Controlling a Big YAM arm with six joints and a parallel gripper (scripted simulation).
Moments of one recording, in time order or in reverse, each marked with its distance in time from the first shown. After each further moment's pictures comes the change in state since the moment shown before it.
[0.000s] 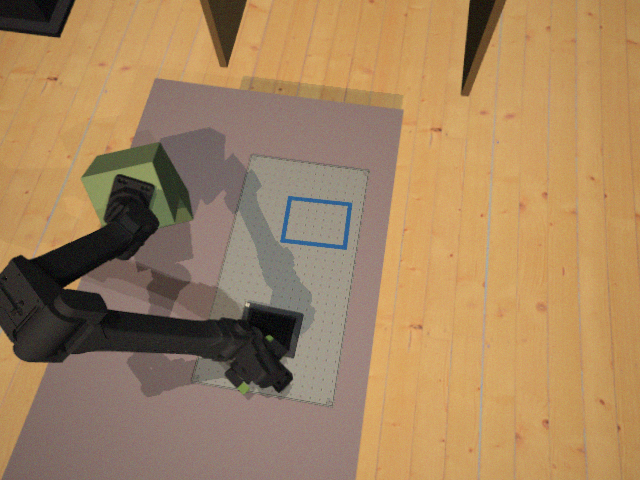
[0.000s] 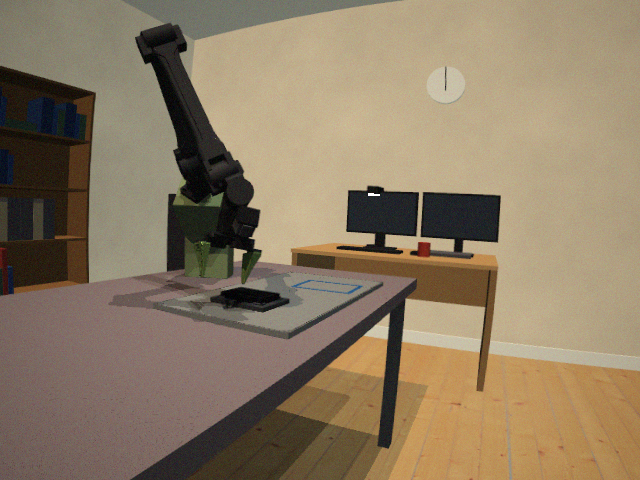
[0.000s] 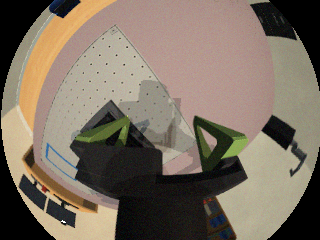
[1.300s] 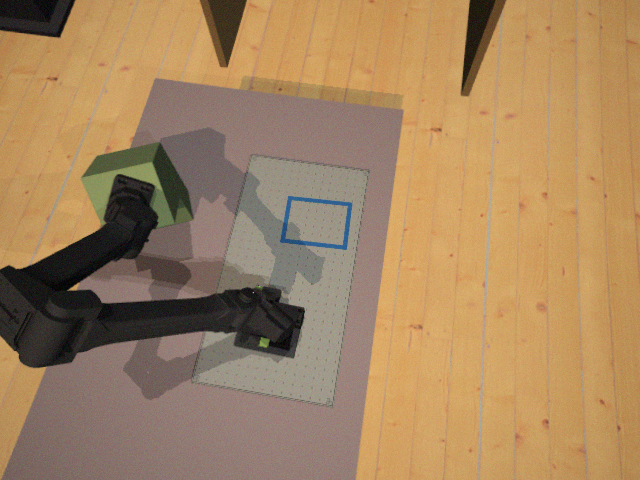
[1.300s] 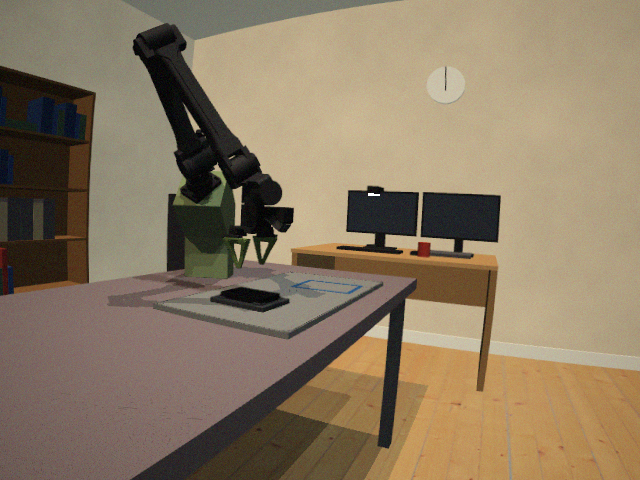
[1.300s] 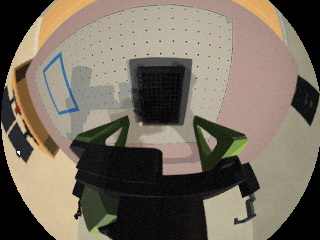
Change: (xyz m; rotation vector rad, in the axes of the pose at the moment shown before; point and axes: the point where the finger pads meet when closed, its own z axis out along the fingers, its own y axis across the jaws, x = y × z) arm 0.073 0.090 -0.049 -0.232 0.117 -0.546
